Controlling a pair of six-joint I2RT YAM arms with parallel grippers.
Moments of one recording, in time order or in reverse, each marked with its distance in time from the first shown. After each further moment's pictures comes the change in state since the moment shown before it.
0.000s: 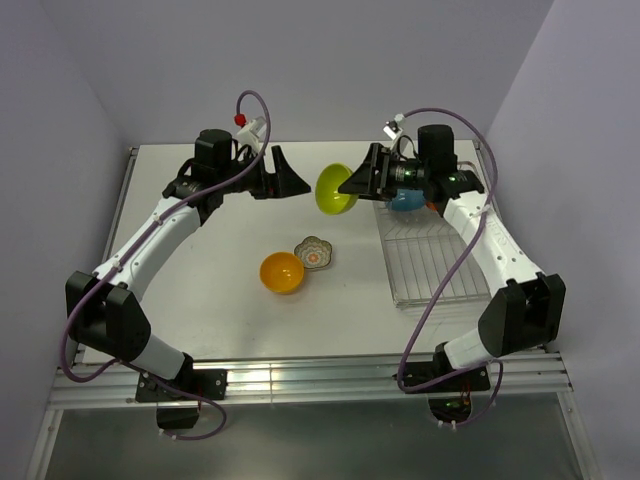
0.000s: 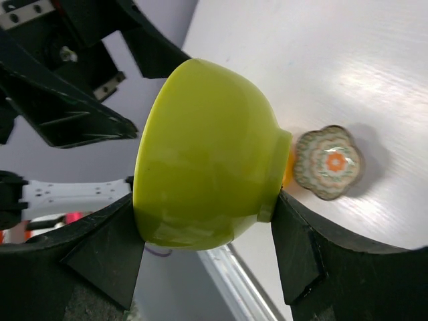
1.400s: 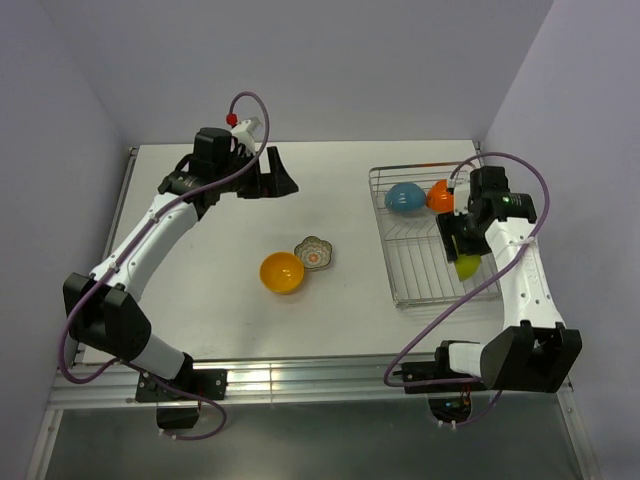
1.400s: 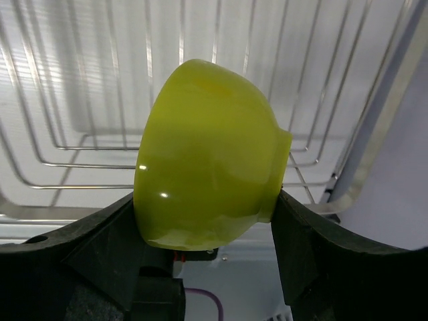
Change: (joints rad) left arm 0.008 0.005 0.069 -0.195 -0.232 0.113; right arm -0.329 -0.220 -0.100 -0.792 0.867 -0.846
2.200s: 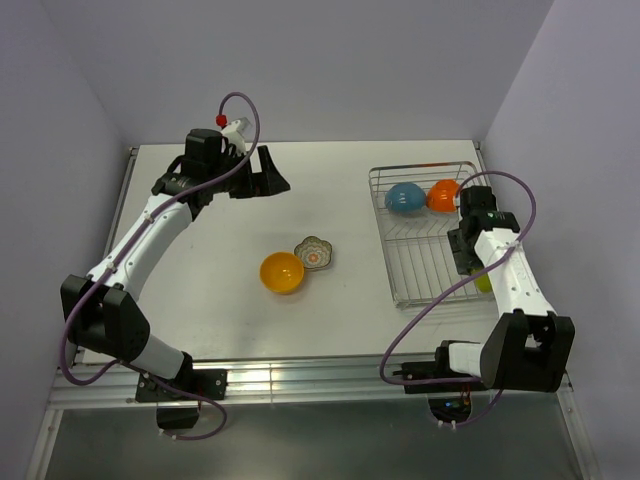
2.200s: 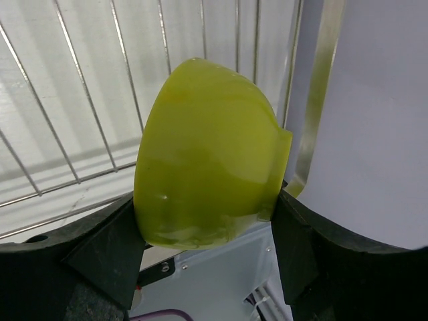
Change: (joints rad) left arm 0.051 -0.011 -0.034 0.016 0.010 -0.001; right arm -0.010 0.002 -0.260 0.227 0.386 0.026
